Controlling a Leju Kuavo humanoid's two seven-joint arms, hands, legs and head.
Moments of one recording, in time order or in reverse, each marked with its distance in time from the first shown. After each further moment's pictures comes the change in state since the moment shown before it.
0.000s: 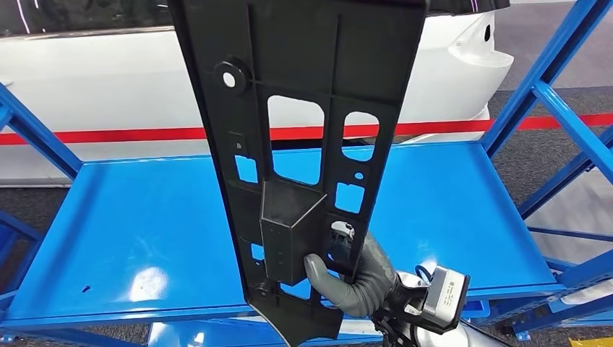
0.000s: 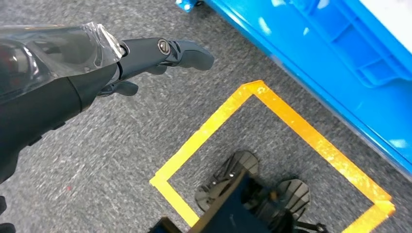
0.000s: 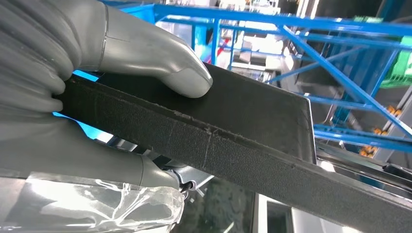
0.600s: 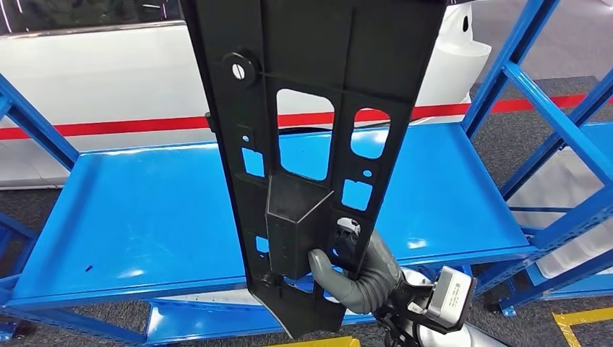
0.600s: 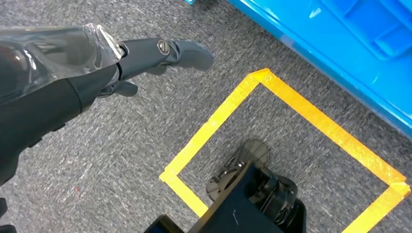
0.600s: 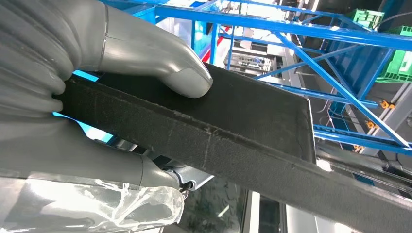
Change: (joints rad) left arm -0.003 -0.003 0.001 0.000 0.001 0.000 0.005; right arm -0.001 -0.001 -0.017 -0.001 0.023 -0.015 -0.004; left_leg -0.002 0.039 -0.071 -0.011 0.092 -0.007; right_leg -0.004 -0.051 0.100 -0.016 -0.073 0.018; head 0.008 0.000
